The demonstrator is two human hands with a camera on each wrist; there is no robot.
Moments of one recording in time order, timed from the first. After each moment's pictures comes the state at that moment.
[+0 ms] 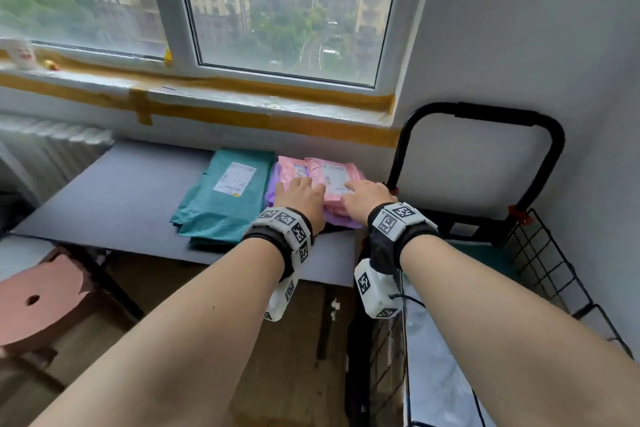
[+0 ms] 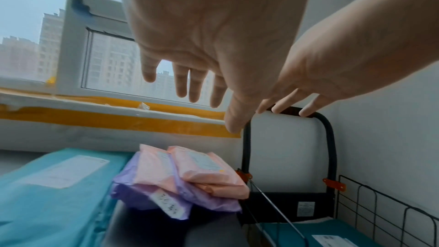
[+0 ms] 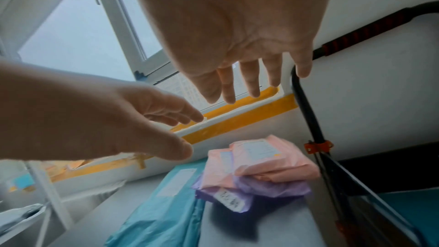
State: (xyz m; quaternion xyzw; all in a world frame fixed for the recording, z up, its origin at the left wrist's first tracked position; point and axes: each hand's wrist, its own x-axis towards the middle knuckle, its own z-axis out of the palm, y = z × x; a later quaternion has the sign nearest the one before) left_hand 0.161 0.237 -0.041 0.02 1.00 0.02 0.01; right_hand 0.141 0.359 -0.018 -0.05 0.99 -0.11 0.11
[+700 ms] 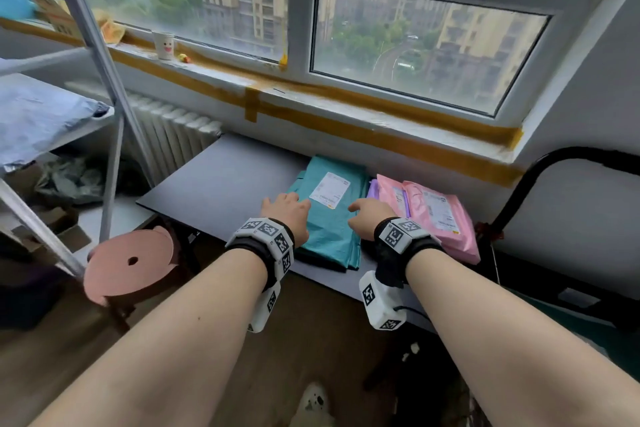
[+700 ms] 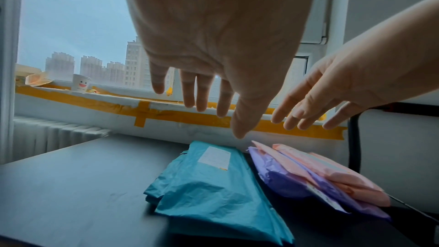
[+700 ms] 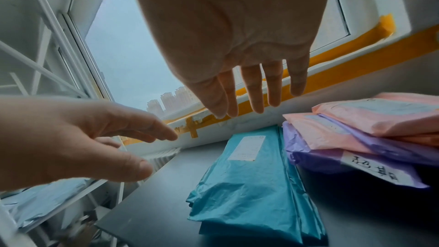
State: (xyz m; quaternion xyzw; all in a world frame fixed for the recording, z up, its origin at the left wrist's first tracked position) left_hand 0.182 0.027 -0.071 -0.10 0.99 0.00 0.06; right_hand 0.122 0.174 -0.046 -0.19 0.96 -0.11 0.16
